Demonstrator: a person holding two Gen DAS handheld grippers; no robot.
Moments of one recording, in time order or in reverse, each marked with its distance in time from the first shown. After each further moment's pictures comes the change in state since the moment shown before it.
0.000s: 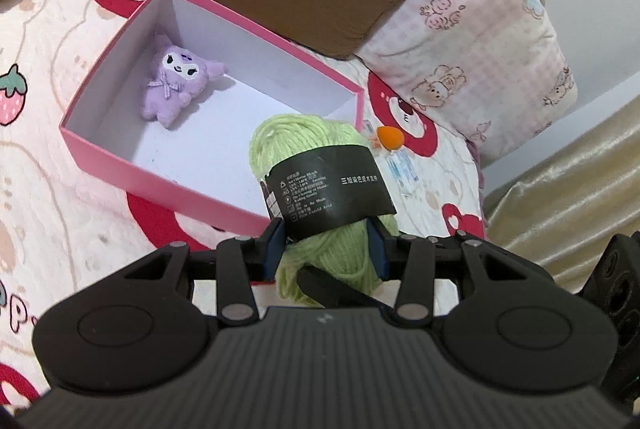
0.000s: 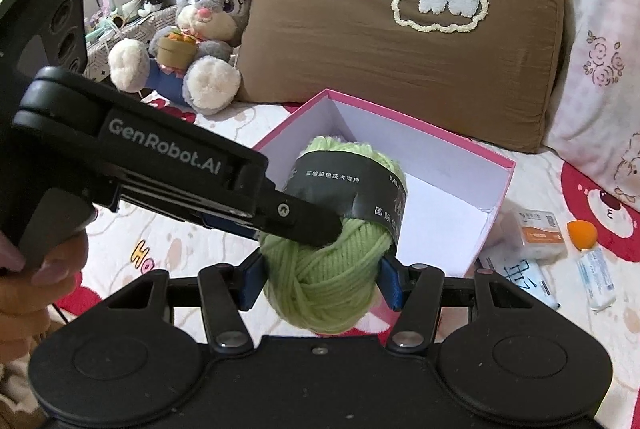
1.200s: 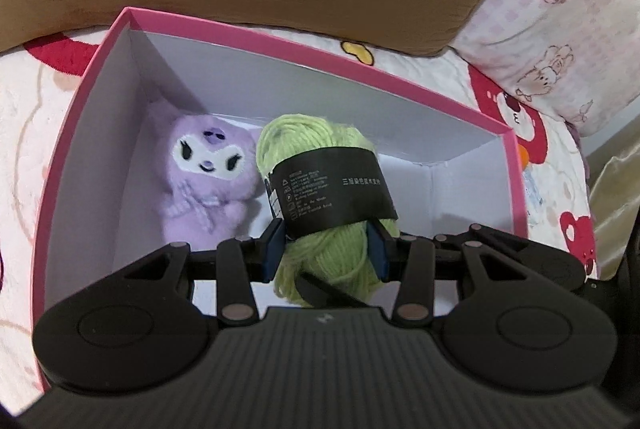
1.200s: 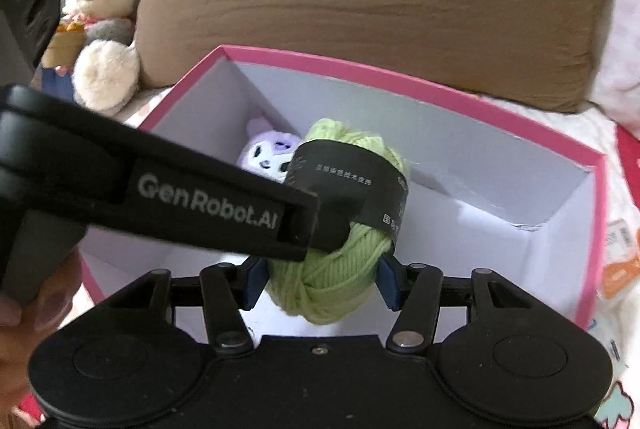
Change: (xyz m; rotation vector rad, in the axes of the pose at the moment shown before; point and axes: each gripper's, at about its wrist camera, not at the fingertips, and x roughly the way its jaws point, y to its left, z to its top) left arm 0.145 0.068 0.109 0.160 0.107 0.183; right arm 0.183 -0.063 0.042 0.131 0.120 -0.027
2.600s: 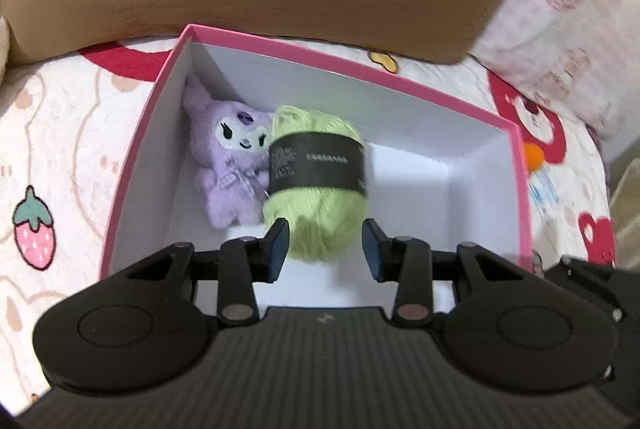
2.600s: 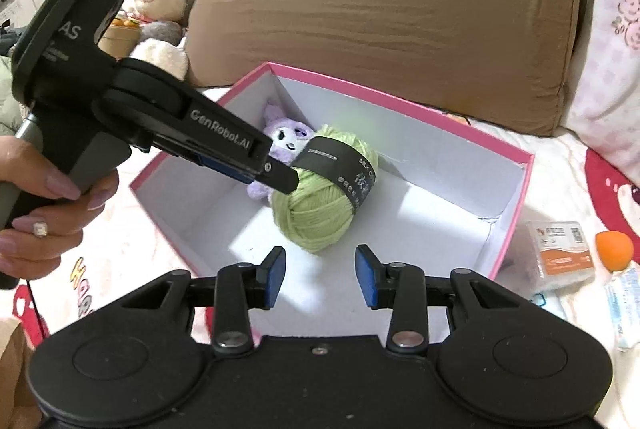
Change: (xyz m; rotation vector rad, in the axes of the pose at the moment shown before) left arm -0.035 -0.014 -0.018 0.003 -0.032 0.121; right arm -0.081 0.004 -0.038 -0.109 -0.063 0.031
